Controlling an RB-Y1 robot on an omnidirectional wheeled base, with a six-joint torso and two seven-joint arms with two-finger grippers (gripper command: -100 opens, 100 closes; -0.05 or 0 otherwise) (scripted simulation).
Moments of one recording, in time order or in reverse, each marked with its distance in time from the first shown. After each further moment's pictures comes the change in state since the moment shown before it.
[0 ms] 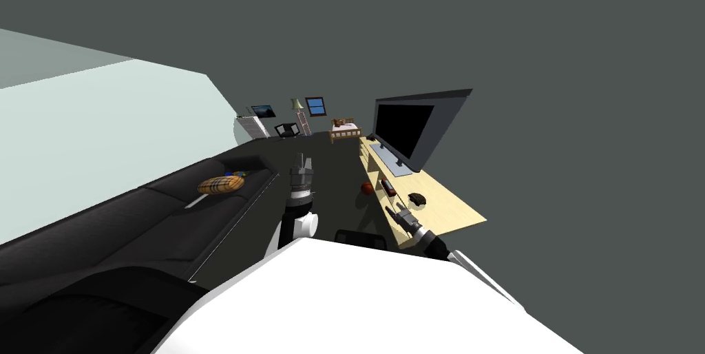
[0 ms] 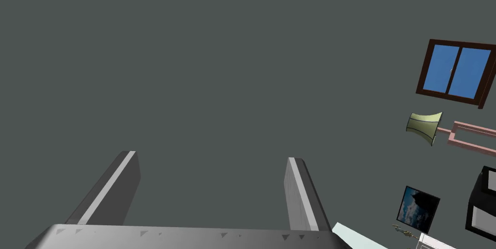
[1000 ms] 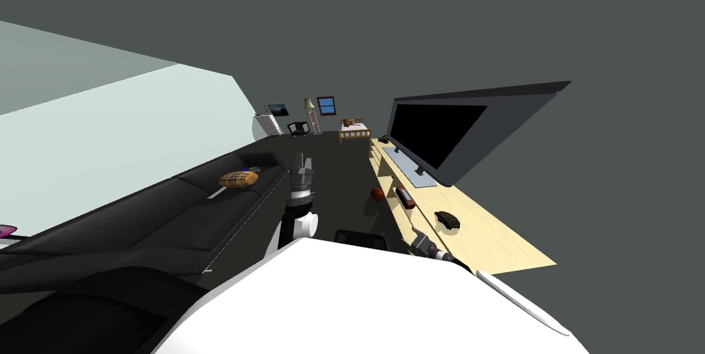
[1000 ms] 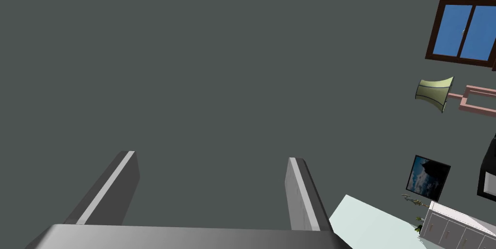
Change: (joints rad) left arm 0.000 0.000 0.000 0.000 0.000 0.000 0.000; right arm -0.018 -0.251 0.173 0.210 0.145 0.092 0.131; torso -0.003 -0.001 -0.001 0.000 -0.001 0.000
